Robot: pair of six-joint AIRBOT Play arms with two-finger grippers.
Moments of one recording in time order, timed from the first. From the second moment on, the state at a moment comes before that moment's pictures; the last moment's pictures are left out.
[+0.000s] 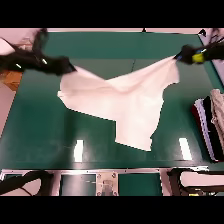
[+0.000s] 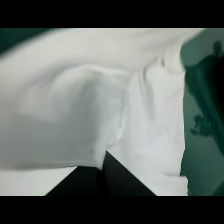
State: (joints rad) left arm -0.05 -1.28 1.49 0.78 -1.21 -1.28; right arm -0.25 -1.47 1.71 -0.96 1.22 1.34
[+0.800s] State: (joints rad) left arm -0.05 -0.86 2.14 1.23 -1.09 -1.46; right arm -0.57 -0.71 2.00 -1.09 0.94 1.35
